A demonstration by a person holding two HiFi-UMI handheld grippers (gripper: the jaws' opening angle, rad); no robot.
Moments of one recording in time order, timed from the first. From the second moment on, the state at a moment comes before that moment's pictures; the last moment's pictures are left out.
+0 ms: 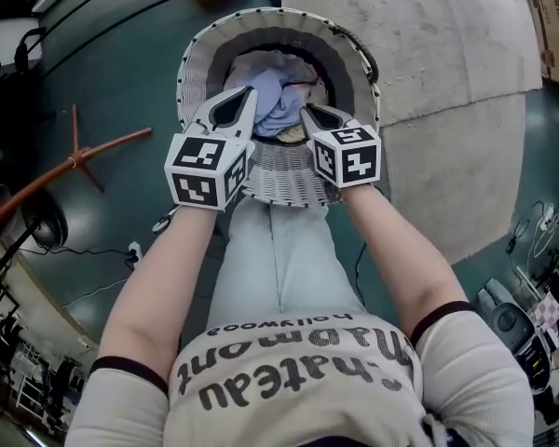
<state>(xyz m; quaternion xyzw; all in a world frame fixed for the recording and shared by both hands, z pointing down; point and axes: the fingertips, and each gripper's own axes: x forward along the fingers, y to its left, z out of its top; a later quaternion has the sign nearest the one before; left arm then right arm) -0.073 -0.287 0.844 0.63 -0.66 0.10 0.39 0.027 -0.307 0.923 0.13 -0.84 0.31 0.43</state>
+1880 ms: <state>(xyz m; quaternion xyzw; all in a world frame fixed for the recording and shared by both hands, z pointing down) -0.058 -0.283 0.771 0.60 -0.70 0.07 0.37 0.053 -0.299 0.922 0.18 -0.79 0.41 0.43</state>
